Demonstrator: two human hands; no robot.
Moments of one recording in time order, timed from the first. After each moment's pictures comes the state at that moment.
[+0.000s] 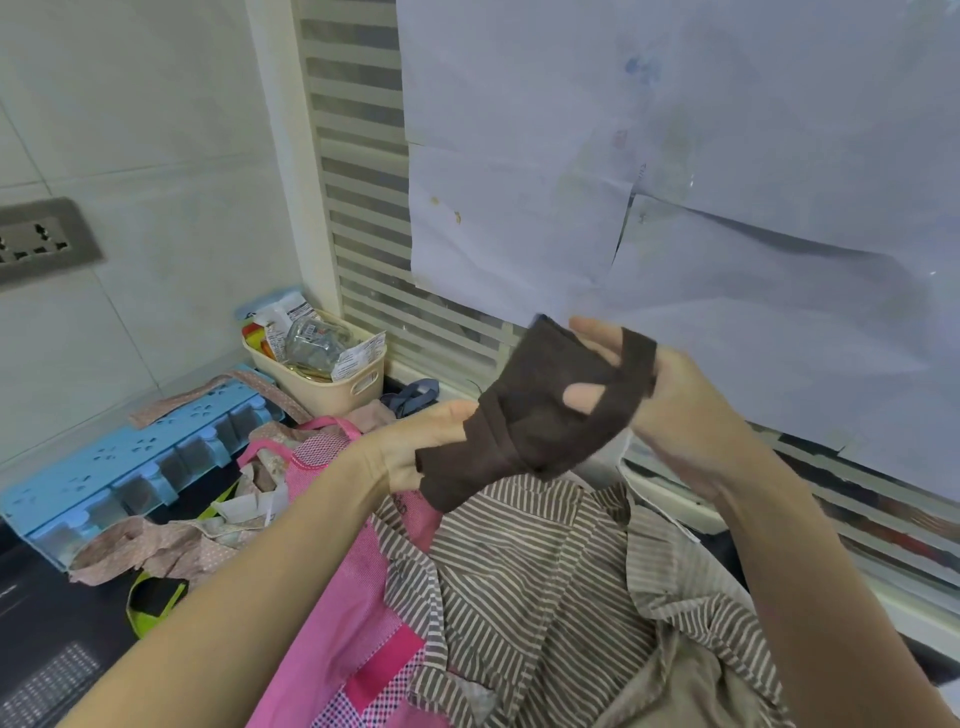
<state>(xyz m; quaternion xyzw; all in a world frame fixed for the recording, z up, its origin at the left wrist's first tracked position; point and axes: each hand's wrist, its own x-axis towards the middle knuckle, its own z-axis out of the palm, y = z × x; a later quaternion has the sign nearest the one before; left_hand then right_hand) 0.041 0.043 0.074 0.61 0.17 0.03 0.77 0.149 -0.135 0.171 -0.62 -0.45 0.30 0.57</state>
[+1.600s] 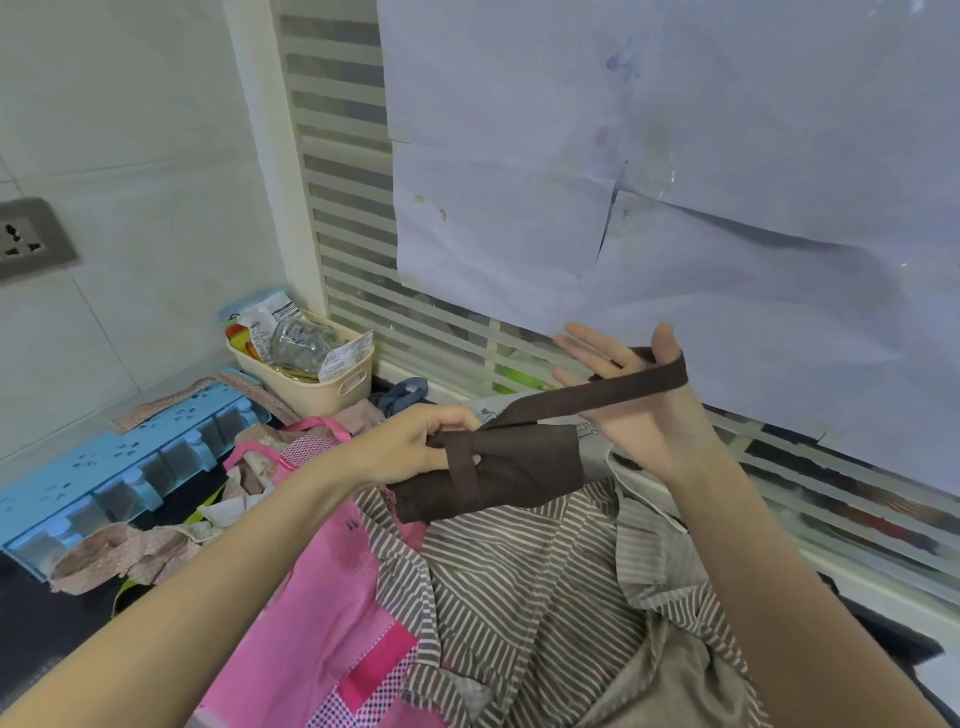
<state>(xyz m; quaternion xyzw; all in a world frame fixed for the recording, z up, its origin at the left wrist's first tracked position) 0.021 0.051 0.079 0.83 0.06 0.05 0.56 0.196 -0.113 0.119 -0.40 -0.24 0.48 0.75</state>
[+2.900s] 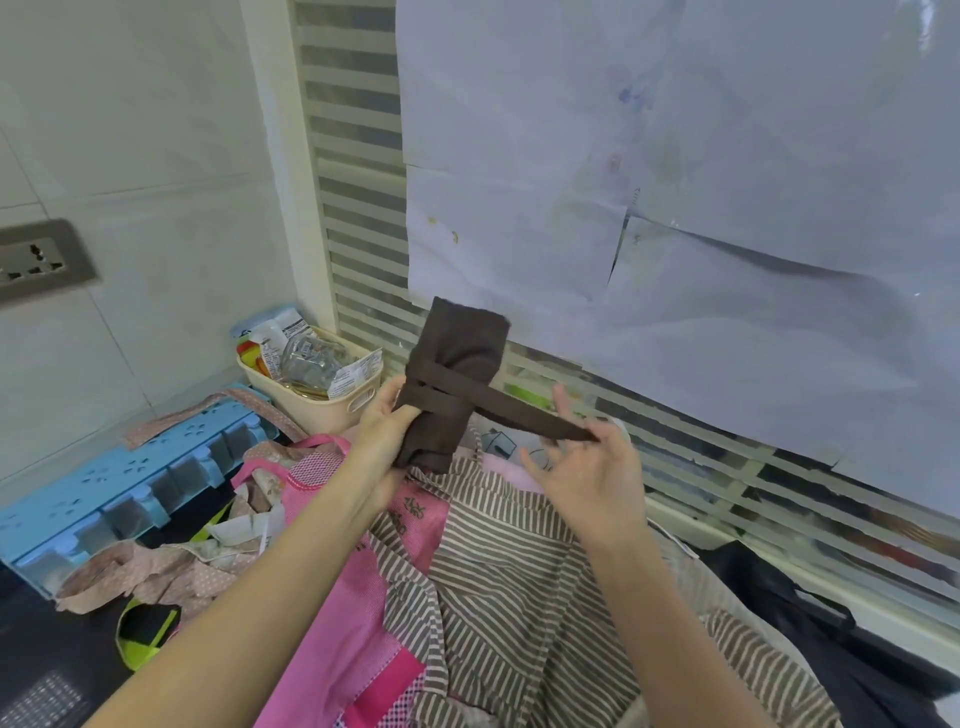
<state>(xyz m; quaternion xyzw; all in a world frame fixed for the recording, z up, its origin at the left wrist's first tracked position) 0.033 0.064 0.068 0.46 0.27 0.34 0.77 0.150 -0.086 0.071 -0.27 -0.03 0.48 0.83</state>
